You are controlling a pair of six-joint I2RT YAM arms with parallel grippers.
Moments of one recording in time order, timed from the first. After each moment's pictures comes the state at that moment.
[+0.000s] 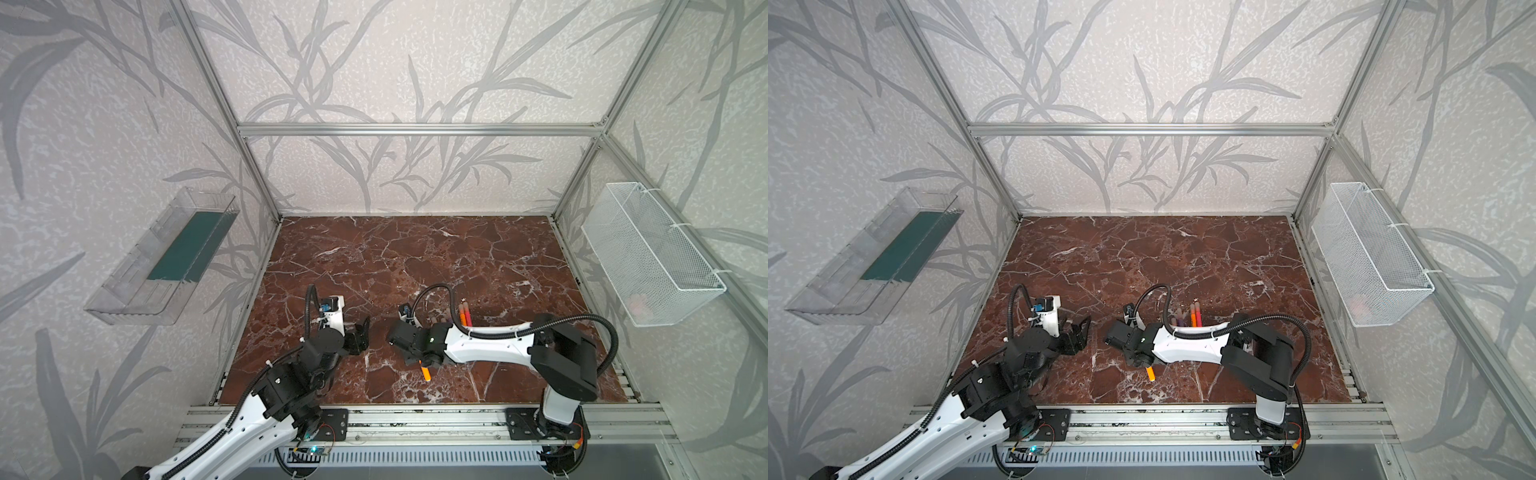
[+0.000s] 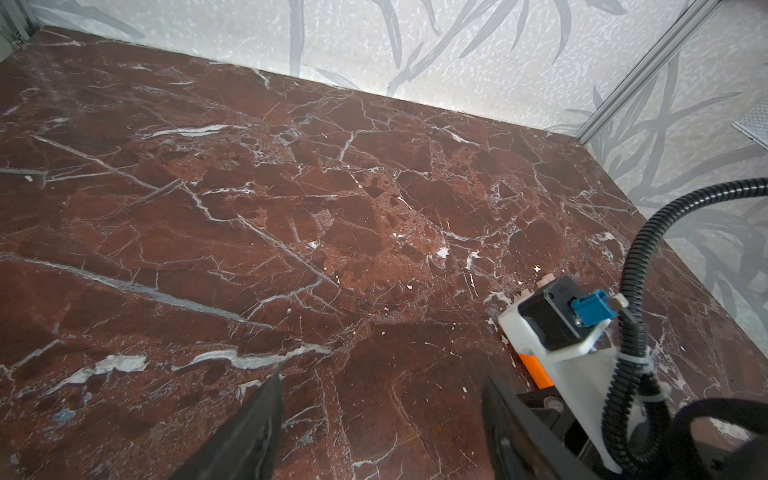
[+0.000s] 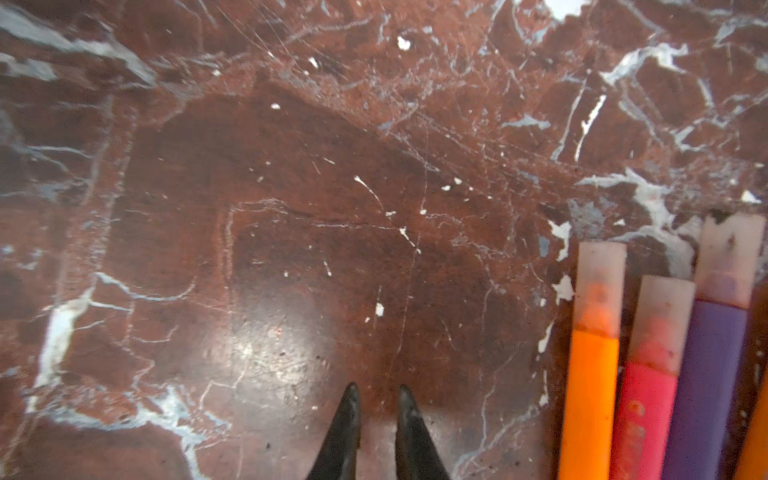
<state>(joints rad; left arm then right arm) -0.81 0.45 0.42 -0.45 -0.44 -0.56 1.18 1.82 1.10 -0.49 0.36 0.72</state>
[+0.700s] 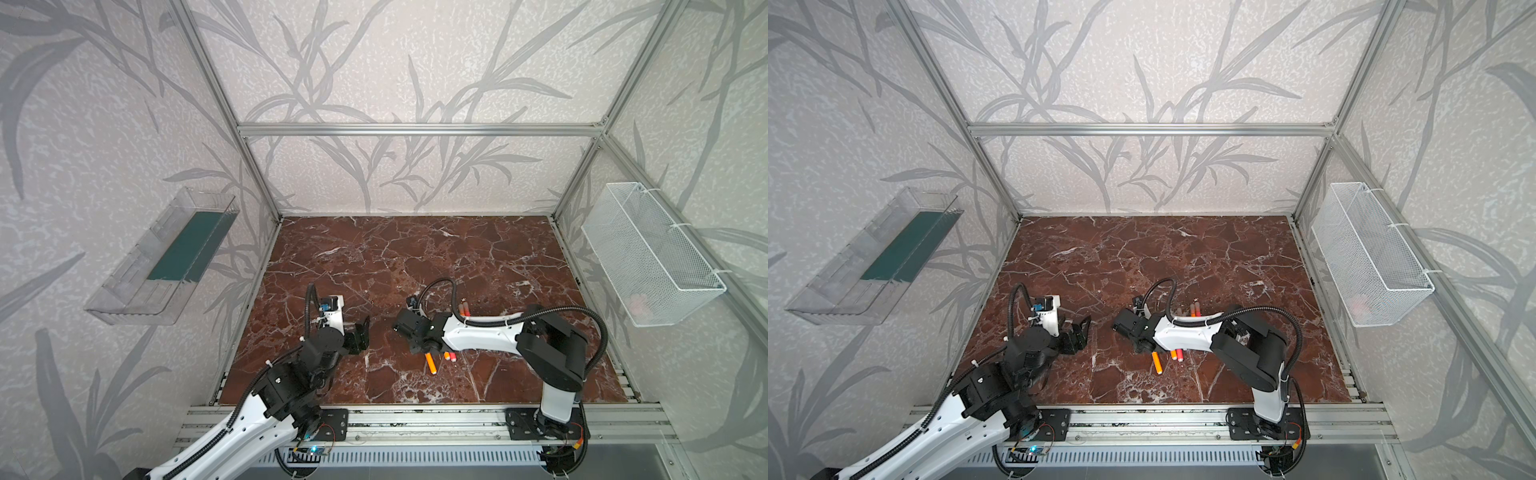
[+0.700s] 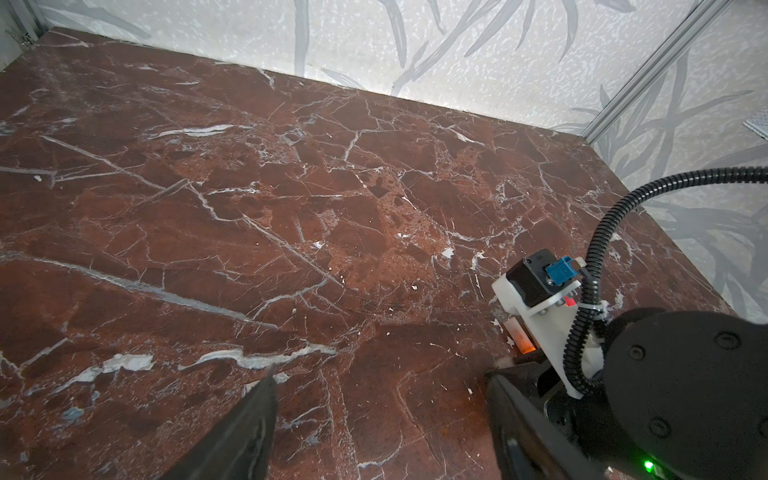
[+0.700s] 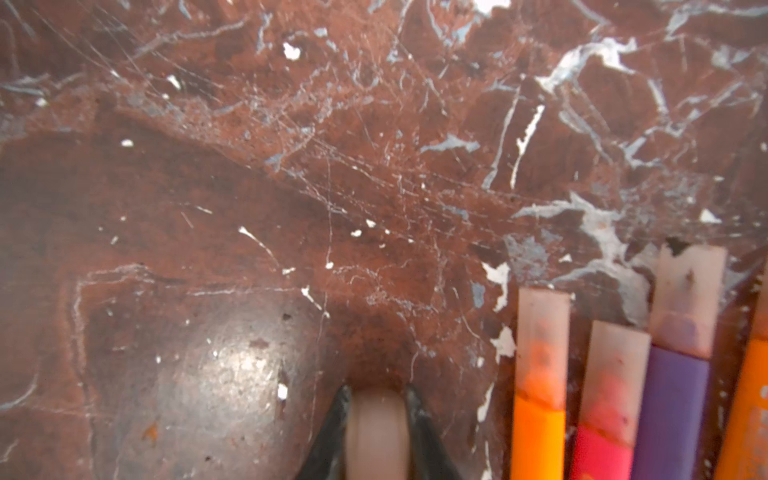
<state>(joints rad) -0.78 0.46 0.42 -0.45 -0.44 -0.54 1.08 1.87 1.11 -0.47 0.35 0.70</state>
